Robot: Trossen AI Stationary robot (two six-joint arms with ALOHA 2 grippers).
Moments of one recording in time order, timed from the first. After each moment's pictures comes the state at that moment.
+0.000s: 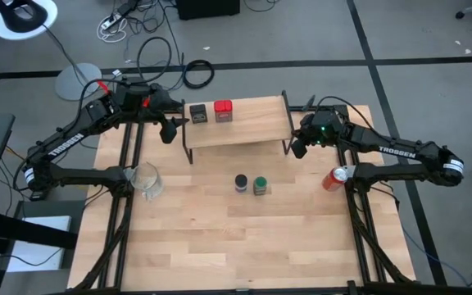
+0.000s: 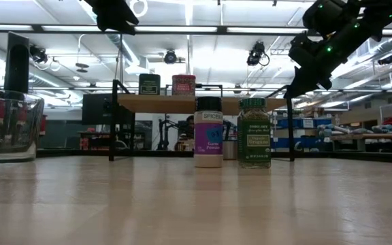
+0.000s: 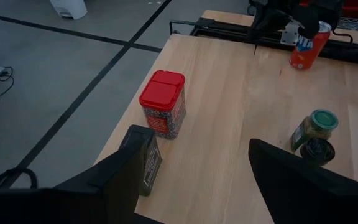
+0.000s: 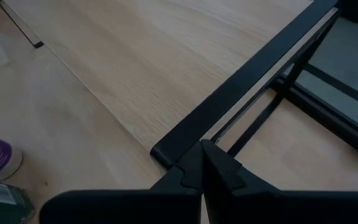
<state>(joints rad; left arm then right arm) 0.57 1.02 1.25 -0.75 0.11 0.13 -0.47 0.93 0.62 -0.33 0.15 0.16</state>
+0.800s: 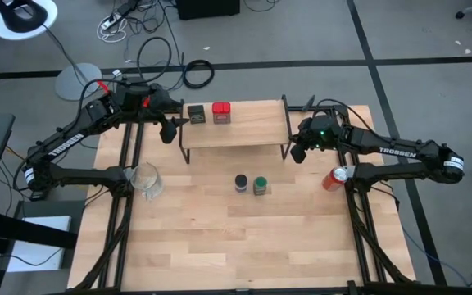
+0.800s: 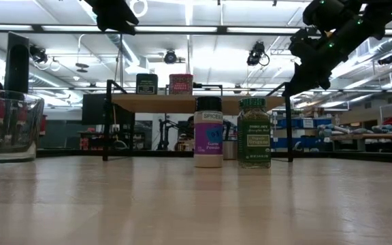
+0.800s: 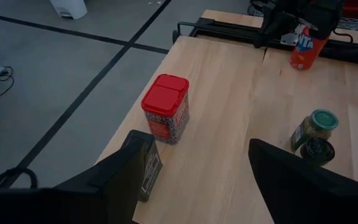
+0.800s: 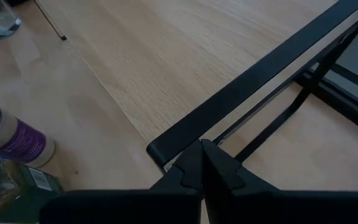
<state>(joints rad) 0.57 1.02 1.25 -0.75 0.11 0.13 -0.41 0.93 0.62 -0.34 0.13 0.21</state>
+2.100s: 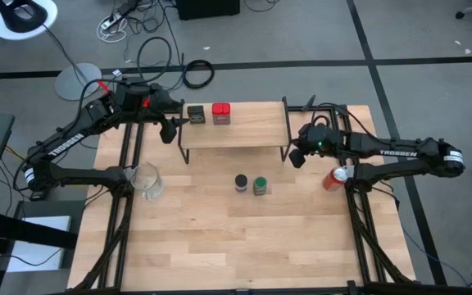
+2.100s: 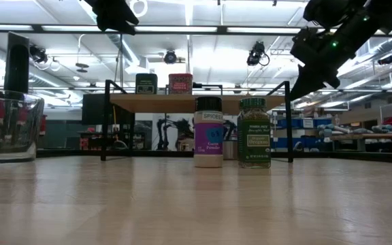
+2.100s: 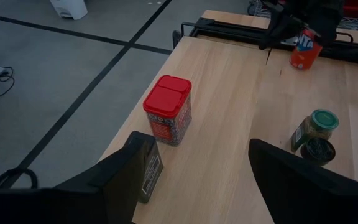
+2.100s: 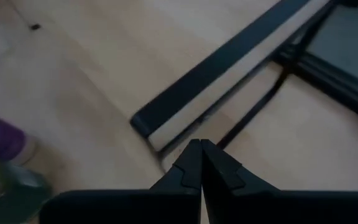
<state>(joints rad) 0.57 1.02 1.25 -0.75 0.11 0.13 -0.26 0.93 0.62 -0.42 0.35 0.35</state>
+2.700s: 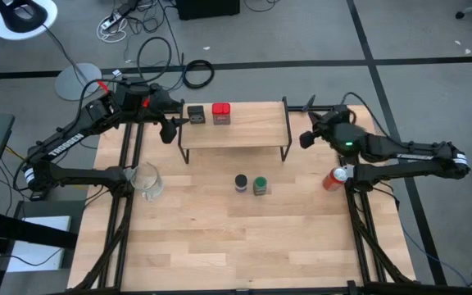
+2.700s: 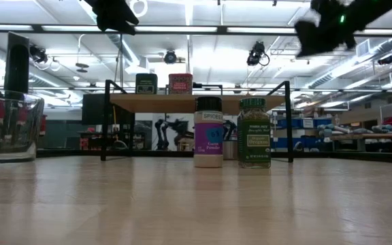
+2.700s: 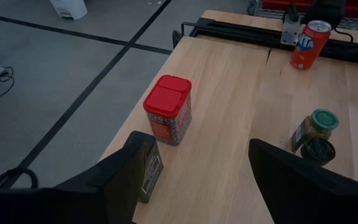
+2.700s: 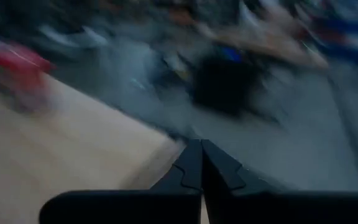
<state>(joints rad) 0.57 1.02 1.25 -0.75 0.11 0.13 -0.15 0.71 0.62 -0.16 0.89 0.08</state>
